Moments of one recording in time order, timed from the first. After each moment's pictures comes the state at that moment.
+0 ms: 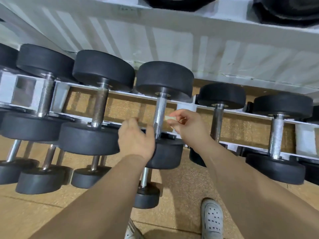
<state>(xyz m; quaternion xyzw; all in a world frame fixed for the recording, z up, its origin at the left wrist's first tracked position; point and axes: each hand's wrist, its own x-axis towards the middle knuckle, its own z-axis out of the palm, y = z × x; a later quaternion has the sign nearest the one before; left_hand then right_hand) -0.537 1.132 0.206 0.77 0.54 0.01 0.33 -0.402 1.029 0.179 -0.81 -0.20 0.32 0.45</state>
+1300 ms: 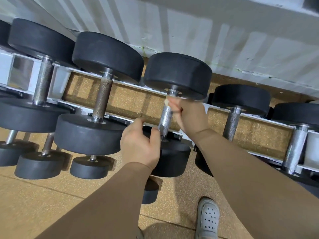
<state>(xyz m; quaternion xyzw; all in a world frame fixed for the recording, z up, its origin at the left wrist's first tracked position) -0.541 1.130 0.184 0.75 0.54 0.08 0.38 -0.373 1.081 0.152 -0.84 -0.43 0.17 0.30</state>
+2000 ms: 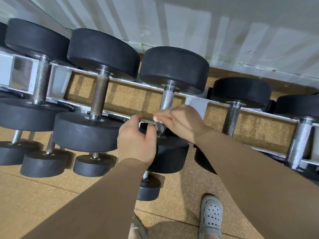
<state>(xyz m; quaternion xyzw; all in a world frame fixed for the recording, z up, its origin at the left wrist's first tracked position) -0.541 1.129 0.181 0.74 0.55 0.07 0.38 -0.380 1.066 0.148 -0.76 -0.53 0.29 0.25</state>
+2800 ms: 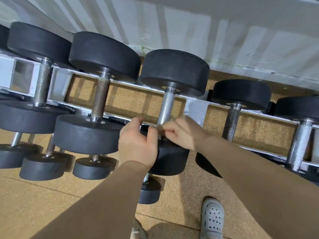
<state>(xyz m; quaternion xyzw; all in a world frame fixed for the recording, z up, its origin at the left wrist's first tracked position) -0.543 1.130 0.177 0.74 0.54 0.08 0.38 -0.384 1.058 0.147 -0.72 -0.56 0.36 0.19</state>
